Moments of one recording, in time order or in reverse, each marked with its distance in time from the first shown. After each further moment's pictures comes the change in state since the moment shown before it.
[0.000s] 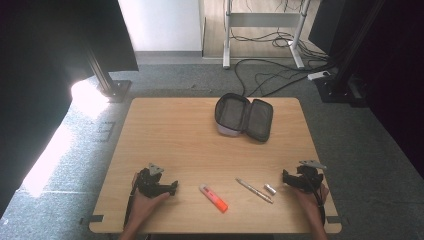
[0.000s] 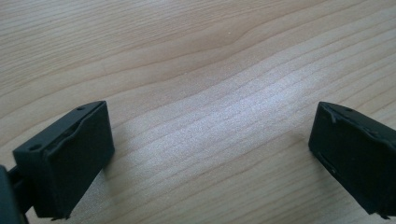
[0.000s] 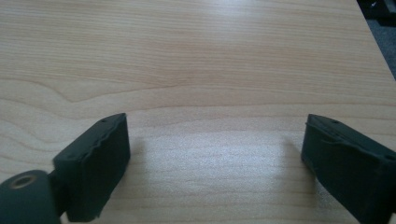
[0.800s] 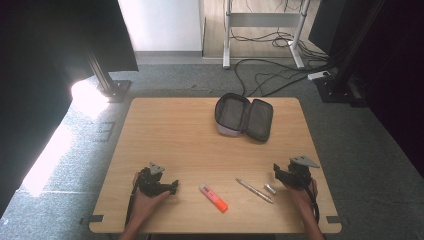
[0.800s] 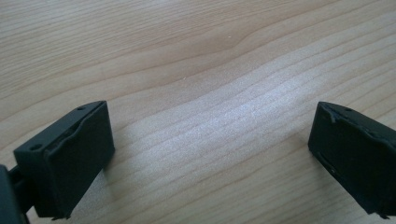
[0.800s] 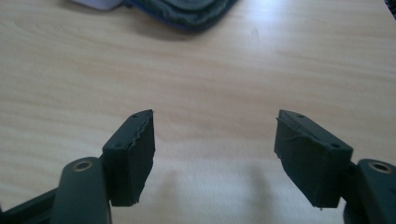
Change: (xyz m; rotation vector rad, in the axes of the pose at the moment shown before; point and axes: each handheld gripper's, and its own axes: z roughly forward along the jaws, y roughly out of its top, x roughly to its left) left arm -0.001 0.003 0.002 0.001 0.004 -0.004; right arm 0.030 0.015 -0.006 -0.128 0.142 -0.067
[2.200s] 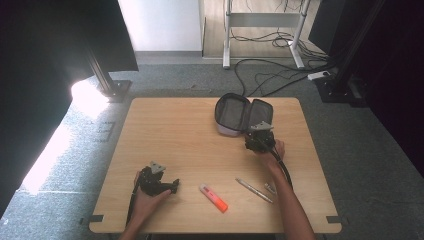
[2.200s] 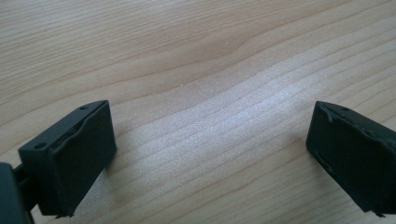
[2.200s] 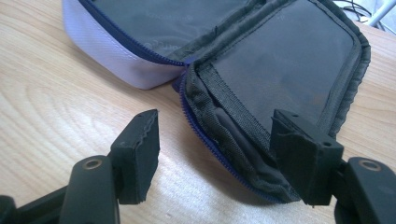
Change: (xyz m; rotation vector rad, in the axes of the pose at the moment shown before) left arm -0.001 0.003 0.002 -0.003 -0.001 0.001; right arm 0.063 0.089 0.115 0.052 0.033 -0.264
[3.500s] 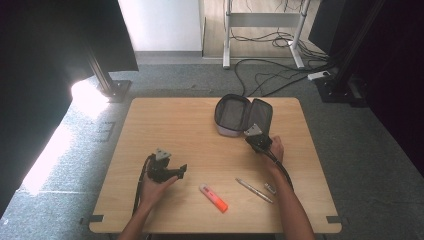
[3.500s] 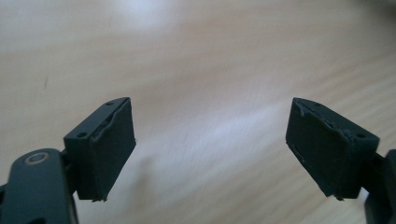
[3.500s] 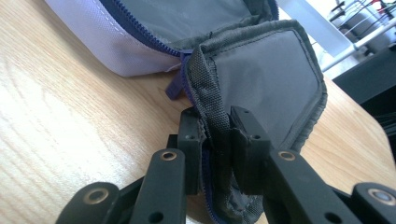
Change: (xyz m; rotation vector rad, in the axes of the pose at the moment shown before) left arm -0.011 0.056 -0.002 -0.108 -0.096 -0.046; right arm 0.011 -0.004 0.012 -0.031 -0.146 -0.311
